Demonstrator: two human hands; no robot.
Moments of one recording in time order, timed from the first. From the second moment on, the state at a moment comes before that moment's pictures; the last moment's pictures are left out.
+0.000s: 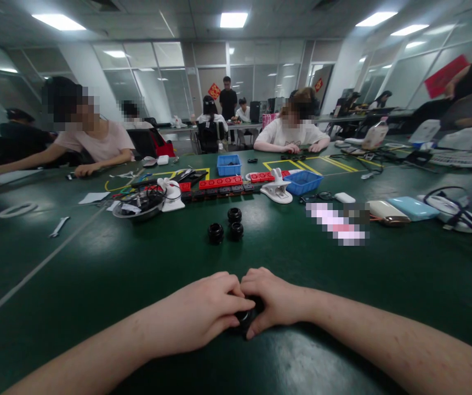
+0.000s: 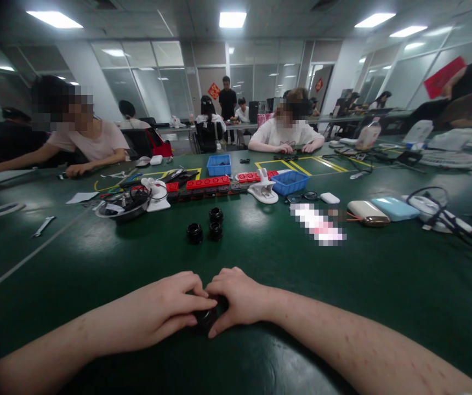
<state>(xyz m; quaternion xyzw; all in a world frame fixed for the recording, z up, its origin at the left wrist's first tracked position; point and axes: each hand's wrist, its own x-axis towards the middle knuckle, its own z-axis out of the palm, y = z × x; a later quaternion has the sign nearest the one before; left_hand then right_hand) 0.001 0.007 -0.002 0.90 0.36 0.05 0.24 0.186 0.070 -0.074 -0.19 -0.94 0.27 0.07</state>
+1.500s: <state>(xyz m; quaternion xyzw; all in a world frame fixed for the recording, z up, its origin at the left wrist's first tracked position) 0.009 0.008 -0.002 0.86 0.45 0.00 0.23 0.185 0.069 -0.072 -0.19 -0.95 0.25 0.07</state>
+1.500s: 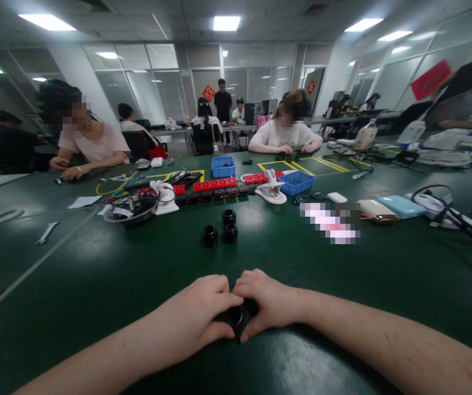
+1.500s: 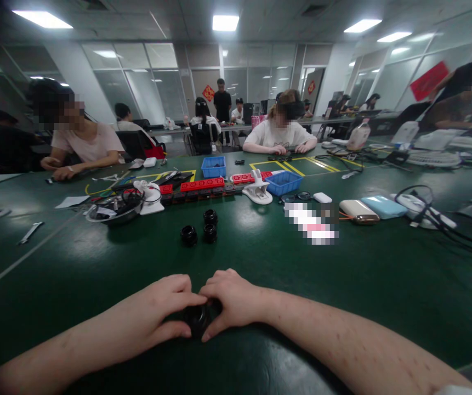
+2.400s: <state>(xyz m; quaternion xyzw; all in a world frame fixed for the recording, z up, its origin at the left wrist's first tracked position) 0.006 0.003 -0.021 0.92 0.35 0.15 0.14 0.185 0.068 -0.075 -0.19 -0.94 0.25 0.08</state>
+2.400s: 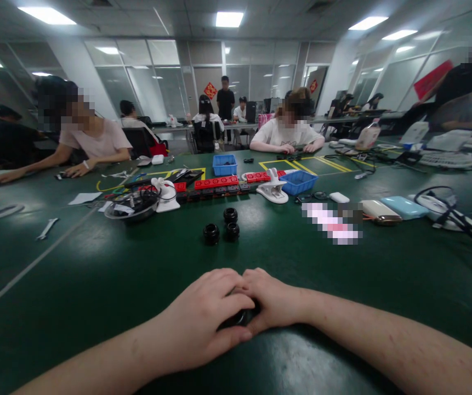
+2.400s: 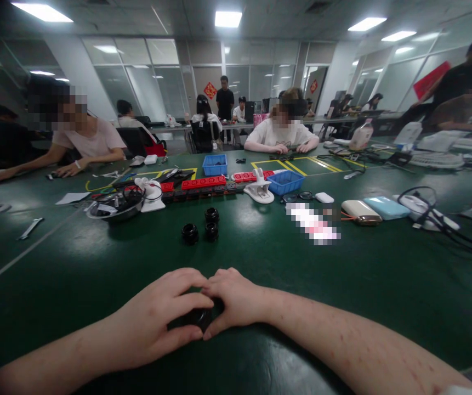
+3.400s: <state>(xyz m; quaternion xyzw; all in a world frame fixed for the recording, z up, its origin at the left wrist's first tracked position) 0.036 -0.001 -0.035 0.86 0.52 0.01 -0.01 0.184 0.069 -0.077 -0.19 -0.94 0.25 0.08</state>
